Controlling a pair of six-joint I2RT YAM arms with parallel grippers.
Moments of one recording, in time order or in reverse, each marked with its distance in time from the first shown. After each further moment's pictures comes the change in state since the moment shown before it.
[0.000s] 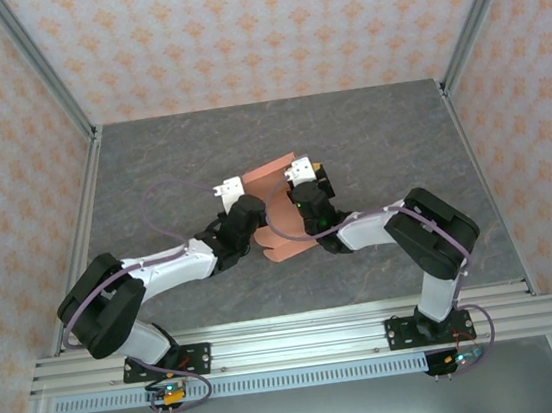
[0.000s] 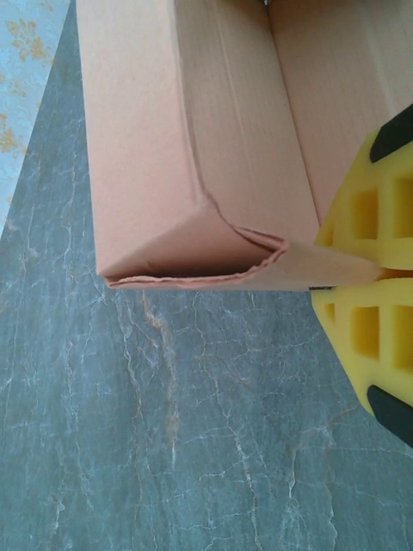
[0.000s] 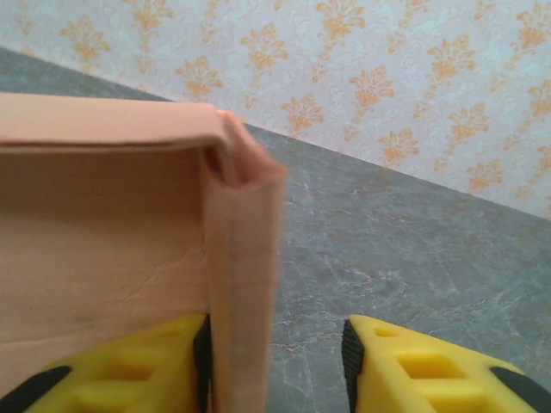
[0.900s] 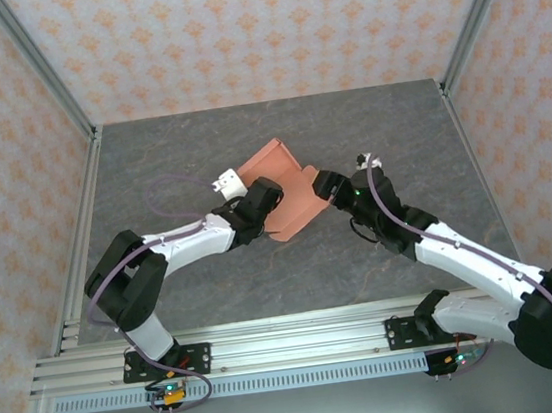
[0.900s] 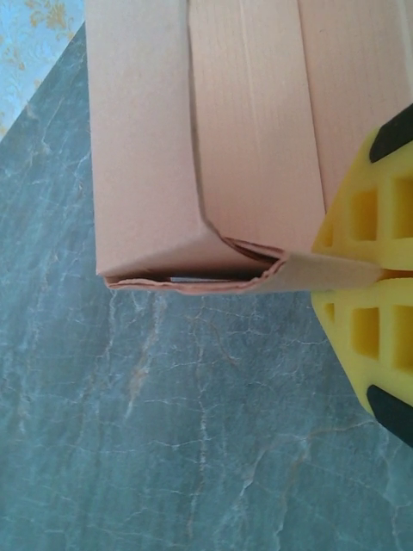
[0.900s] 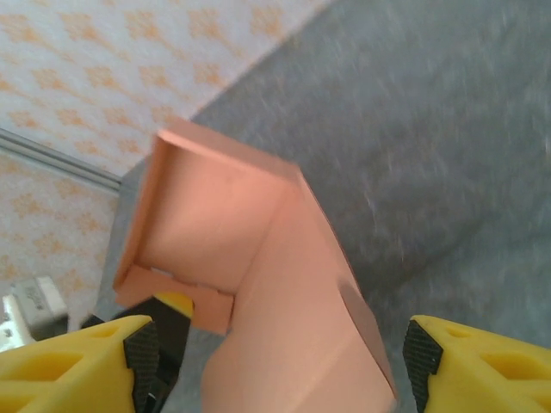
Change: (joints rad) left arm 0.022 0.185 0.270 -0.325 -0.079 -0.436; right arm -0.144 -0.696 -0.073 -0.837 -0.596 1.086
